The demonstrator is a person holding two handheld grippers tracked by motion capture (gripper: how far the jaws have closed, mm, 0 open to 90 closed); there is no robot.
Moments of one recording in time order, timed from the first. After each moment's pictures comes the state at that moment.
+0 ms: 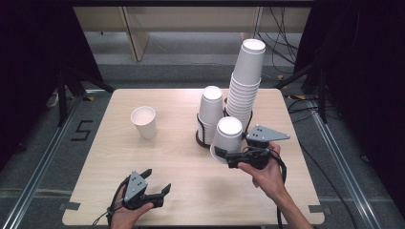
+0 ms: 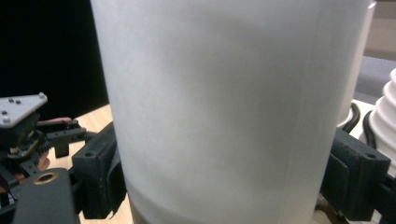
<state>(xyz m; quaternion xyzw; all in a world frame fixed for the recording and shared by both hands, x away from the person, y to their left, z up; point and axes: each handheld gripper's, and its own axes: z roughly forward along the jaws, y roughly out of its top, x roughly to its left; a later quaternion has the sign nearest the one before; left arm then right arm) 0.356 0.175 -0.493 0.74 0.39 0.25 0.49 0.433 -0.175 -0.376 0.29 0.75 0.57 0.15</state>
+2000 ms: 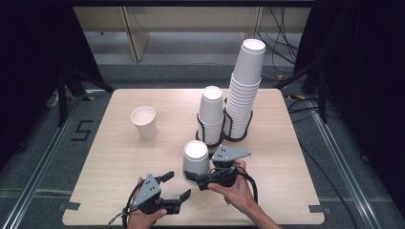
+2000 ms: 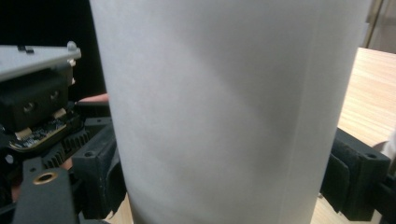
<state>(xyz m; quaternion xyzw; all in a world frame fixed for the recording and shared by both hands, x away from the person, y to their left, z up) 0.347 0.131 -0.483 0.71 0.33 0.16 0.60 0.413 -0.102 -0.429 0.24 0.78 0.58 0.07</state>
